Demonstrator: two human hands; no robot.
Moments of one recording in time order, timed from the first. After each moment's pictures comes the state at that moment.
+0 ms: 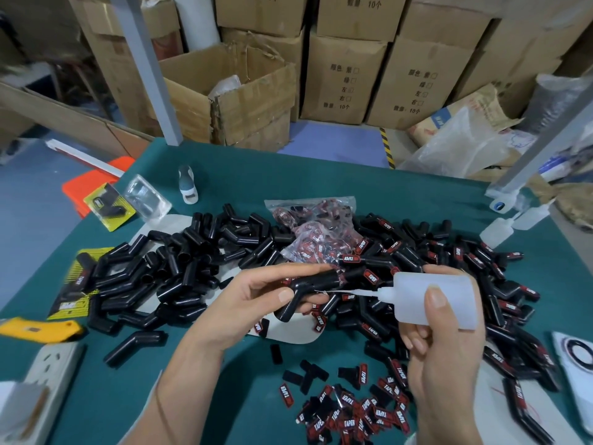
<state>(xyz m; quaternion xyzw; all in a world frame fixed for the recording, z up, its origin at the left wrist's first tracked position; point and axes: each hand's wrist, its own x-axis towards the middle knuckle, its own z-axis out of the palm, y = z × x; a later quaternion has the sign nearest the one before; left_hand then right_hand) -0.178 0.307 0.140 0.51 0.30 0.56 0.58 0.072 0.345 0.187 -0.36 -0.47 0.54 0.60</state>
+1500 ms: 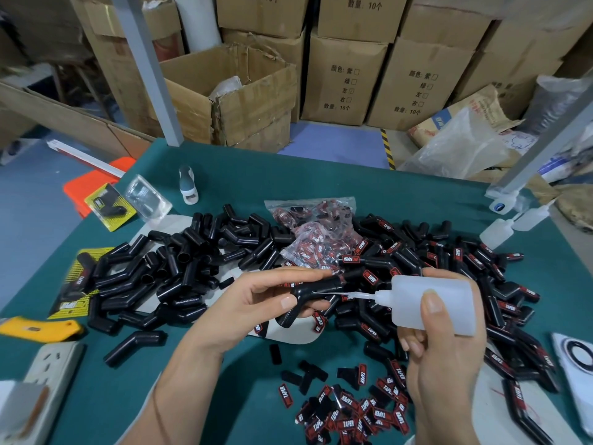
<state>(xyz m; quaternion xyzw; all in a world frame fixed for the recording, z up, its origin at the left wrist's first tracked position) -0.176 0.304 0.144 0.53 0.29 0.55 0.58 0.072 0.340 0.189 -0.40 -0.48 0.49 0.60</state>
